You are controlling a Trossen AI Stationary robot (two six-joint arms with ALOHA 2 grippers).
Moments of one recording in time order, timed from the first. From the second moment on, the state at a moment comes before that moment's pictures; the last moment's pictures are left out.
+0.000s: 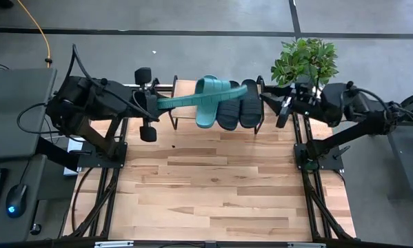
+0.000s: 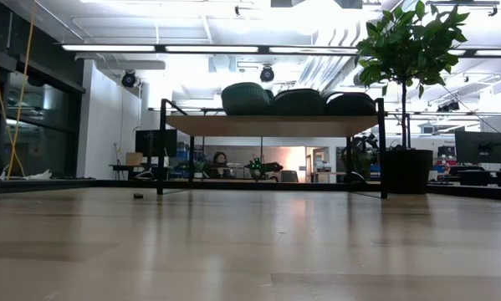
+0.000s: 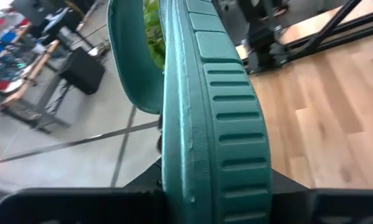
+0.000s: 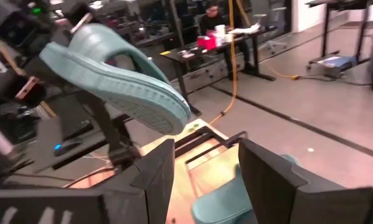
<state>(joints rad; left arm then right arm) -0.13 1.53 2.31 -1.32 -0.56 0.28 0.18 1.05 1.53 -0.62 0.63 0.33</state>
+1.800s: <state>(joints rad) -0.11 1.73 2.31 -1.57 -1.19 0.06 0.18 1.06 1.58 -0.80 0.70 0.31</state>
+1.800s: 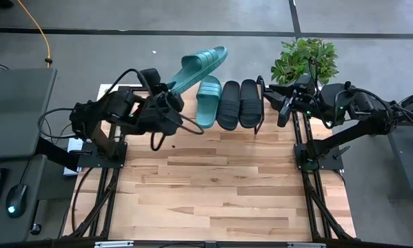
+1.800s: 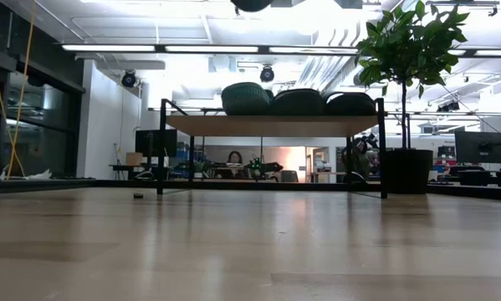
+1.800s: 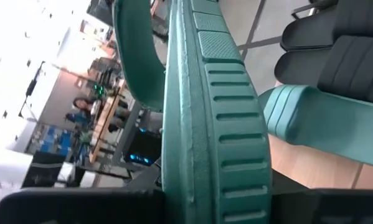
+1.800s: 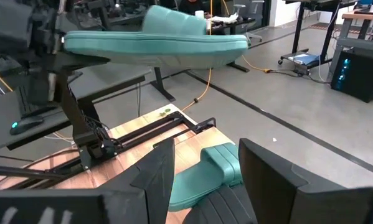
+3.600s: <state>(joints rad) 0.17 1.74 1.88 -1.57 -0.97 -0.24 0.18 1.06 1.58 -0.92 0.68 0.33</state>
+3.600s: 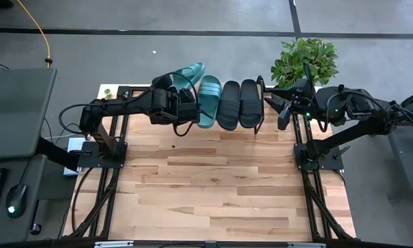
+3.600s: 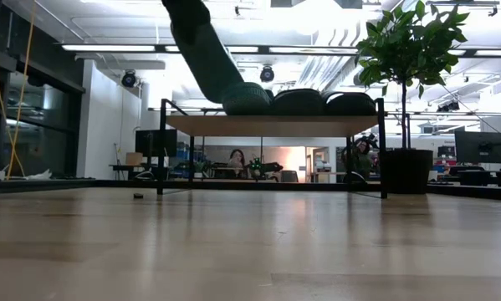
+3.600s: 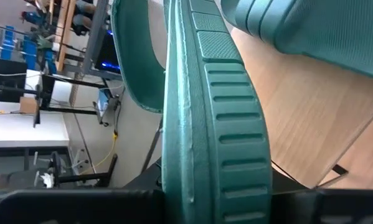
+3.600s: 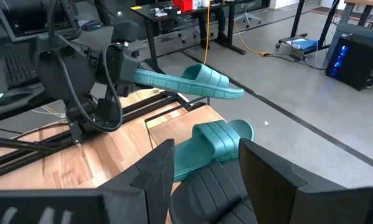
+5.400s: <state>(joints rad) 0.13 1.74 1.63 -1.45 -0.69 -0.42 0.18 1.06 1.58 -0.90 0.66 0.37</state>
